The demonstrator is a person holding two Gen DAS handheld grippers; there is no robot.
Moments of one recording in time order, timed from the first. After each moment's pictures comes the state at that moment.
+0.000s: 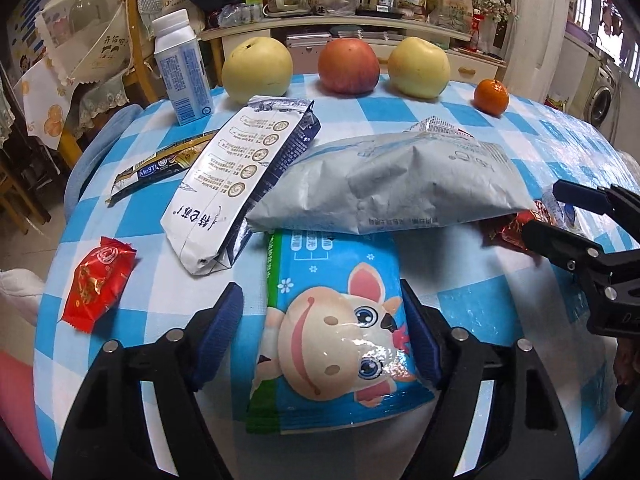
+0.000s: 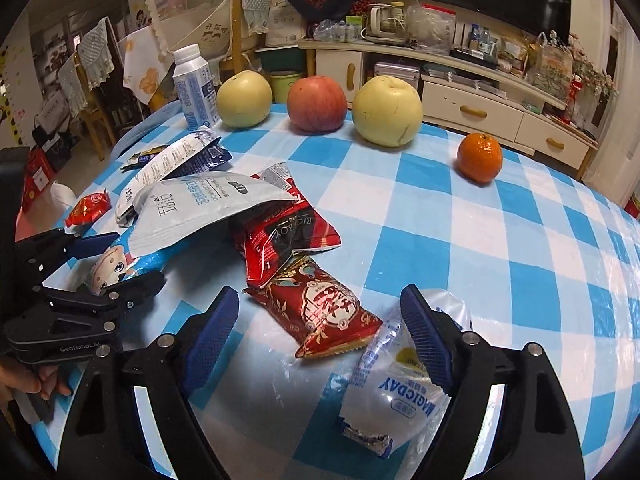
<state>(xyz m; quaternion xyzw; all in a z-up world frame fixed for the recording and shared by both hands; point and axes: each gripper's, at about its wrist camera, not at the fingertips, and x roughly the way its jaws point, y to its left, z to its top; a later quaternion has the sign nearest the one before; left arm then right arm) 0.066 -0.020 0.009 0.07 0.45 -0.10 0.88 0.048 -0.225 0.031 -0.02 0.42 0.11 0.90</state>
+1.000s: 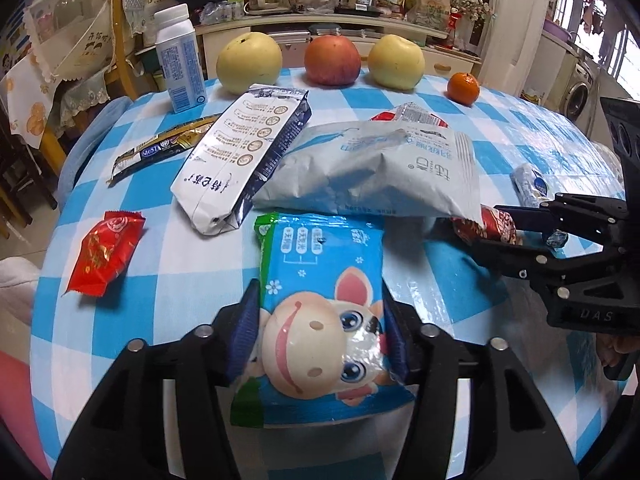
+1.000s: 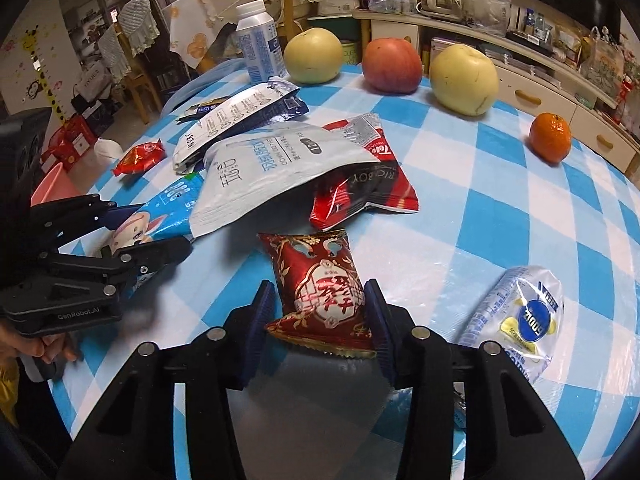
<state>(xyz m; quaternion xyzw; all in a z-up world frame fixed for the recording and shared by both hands) 0.042 0.003 0.012 0.06 0.46 -0.15 0.88 0.035 -0.196 0.018 -0.02 0.46 0.21 0.86</state>
